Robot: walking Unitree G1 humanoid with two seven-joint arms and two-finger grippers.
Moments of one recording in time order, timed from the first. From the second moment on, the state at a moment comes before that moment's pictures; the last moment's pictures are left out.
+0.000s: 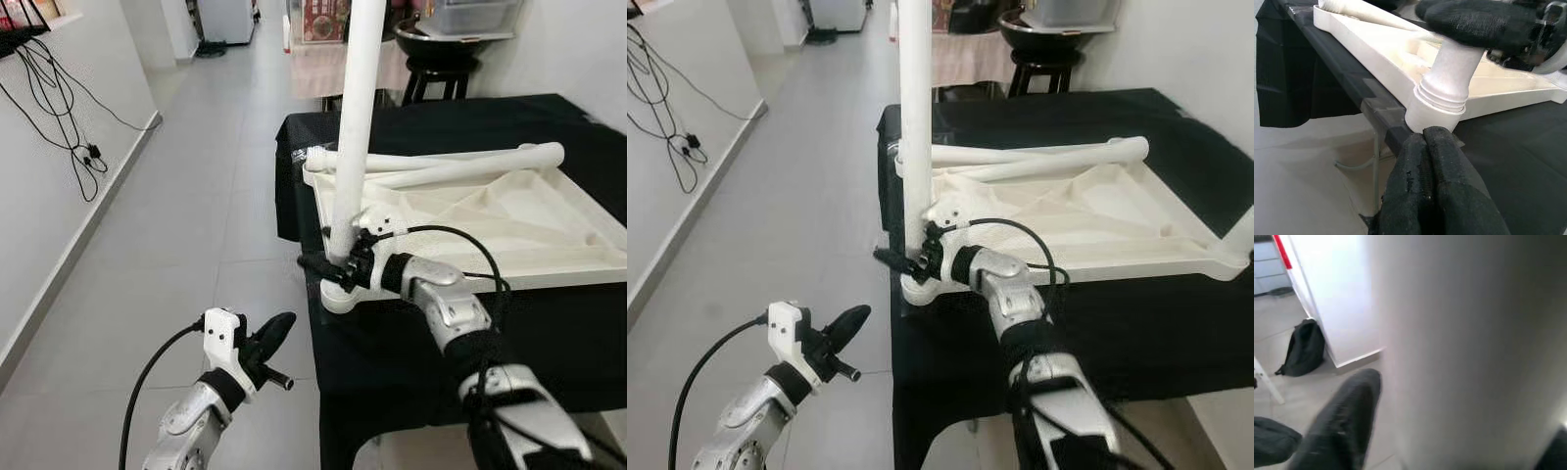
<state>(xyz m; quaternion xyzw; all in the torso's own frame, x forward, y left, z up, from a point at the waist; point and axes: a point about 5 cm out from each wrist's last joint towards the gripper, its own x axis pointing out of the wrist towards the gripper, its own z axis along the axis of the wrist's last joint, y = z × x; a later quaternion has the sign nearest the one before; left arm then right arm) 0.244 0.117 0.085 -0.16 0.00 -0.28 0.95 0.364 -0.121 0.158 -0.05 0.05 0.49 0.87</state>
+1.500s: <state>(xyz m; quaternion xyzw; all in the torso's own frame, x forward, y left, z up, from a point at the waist) 0.241 0.119 0.085 -0.16 0.00 -0.28 0.95 0.355 -0.082 0.165 0.00 -0.01 0.45 0.89</state>
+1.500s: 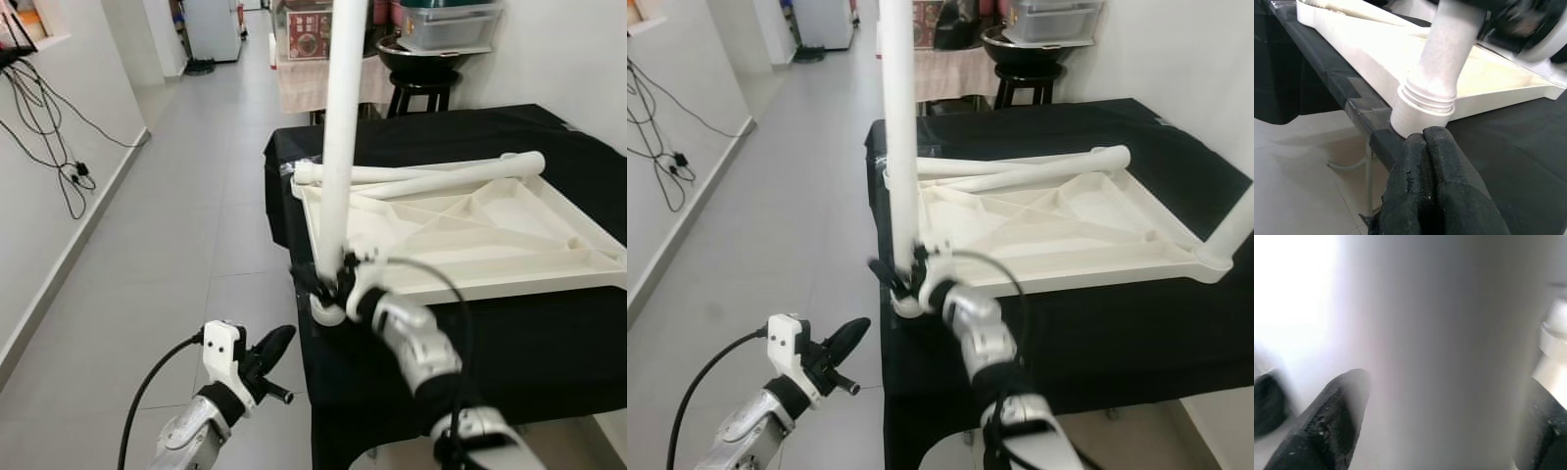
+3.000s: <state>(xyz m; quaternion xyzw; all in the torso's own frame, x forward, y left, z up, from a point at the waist) 0.241 0.121 0.084 -0.16 0.00 -0.28 0.95 0.333 -0.060 0.128 0.02 0.00 0.24 0.97</state>
